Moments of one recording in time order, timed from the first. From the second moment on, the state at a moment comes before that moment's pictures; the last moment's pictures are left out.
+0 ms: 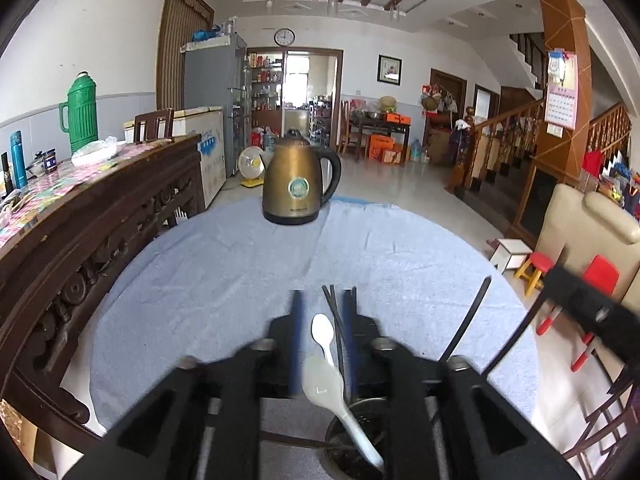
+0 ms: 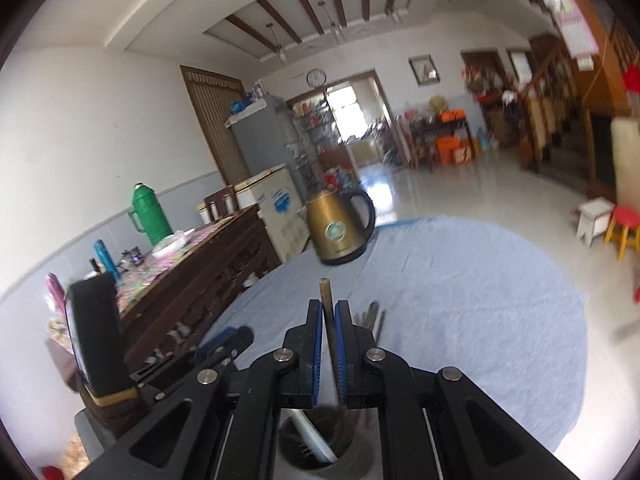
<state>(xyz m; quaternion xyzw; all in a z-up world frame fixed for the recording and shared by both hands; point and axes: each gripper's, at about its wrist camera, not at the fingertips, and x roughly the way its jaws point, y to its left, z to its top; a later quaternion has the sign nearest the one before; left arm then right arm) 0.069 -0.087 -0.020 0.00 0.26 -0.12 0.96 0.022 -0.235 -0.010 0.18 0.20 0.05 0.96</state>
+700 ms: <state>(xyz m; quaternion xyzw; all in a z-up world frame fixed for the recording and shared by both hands) 0.053 0.054 0.020 -0.03 0.19 0.07 0.98 0.004 -0.322 -0.041 0.28 0.20 -0.03 0.94</state>
